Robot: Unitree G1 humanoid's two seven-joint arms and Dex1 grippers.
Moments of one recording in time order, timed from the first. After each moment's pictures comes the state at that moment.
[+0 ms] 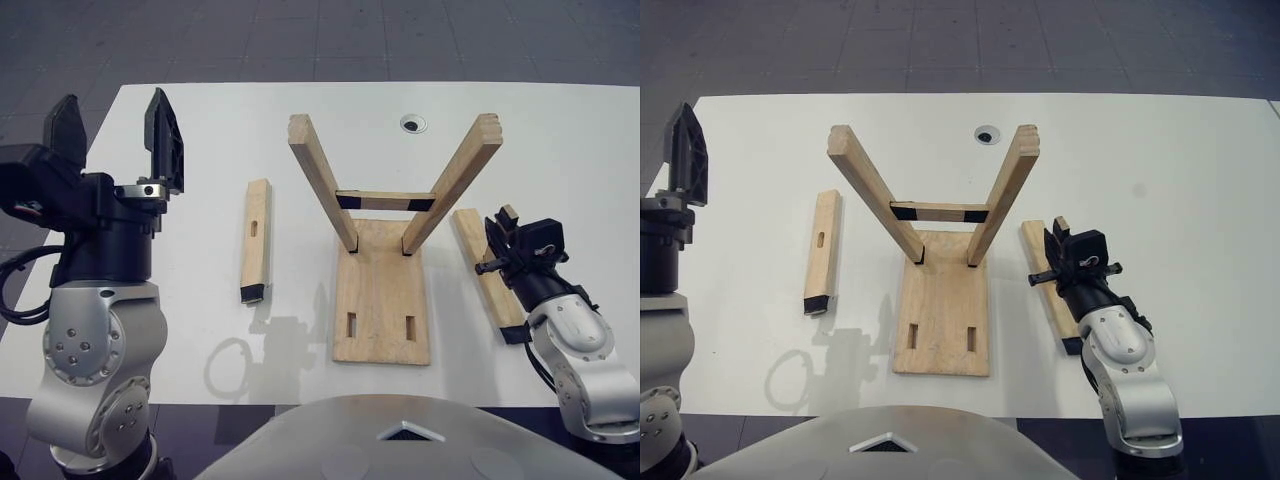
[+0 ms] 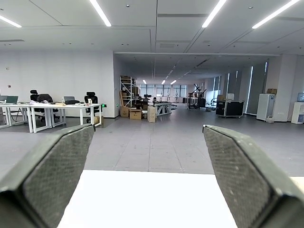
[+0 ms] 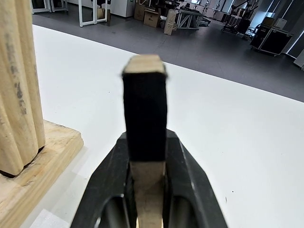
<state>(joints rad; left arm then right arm) 0.22 0.46 0.32 -1.05 -0.66 0.50 0.28 0.37 -0.41 0.01 -0.64 0.19 0.45 0.12</state>
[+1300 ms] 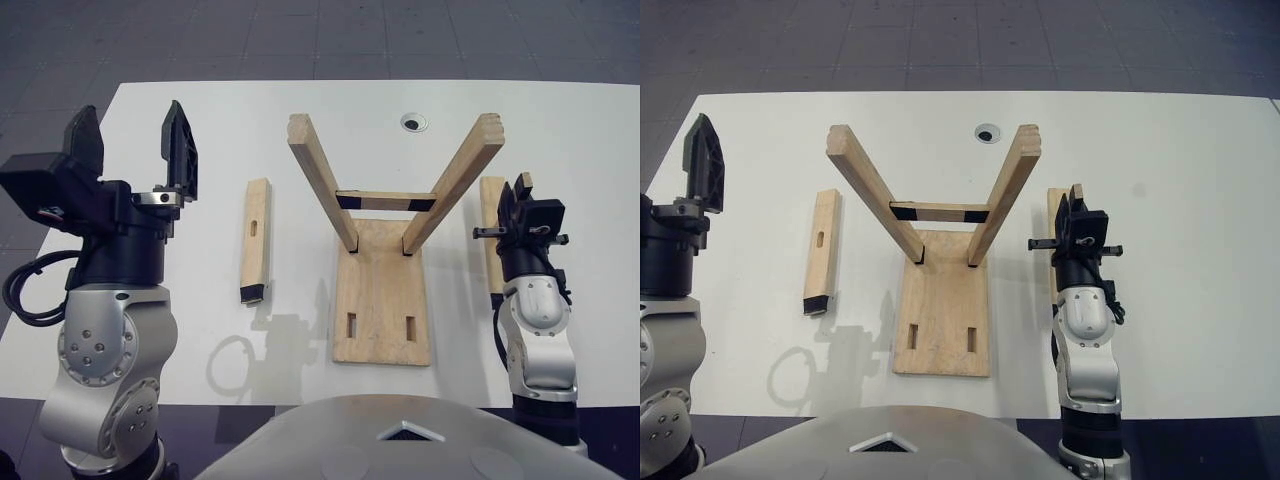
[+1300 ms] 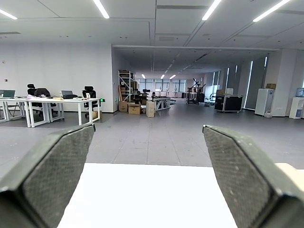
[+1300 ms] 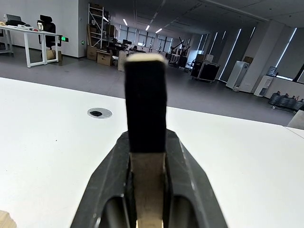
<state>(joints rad) 0.24 0.44 0.27 -1.05 -0.62 0.50 0.27 0.20 -0.14 -0.02 -0.38 -0.05 0.14 -0.01</state>
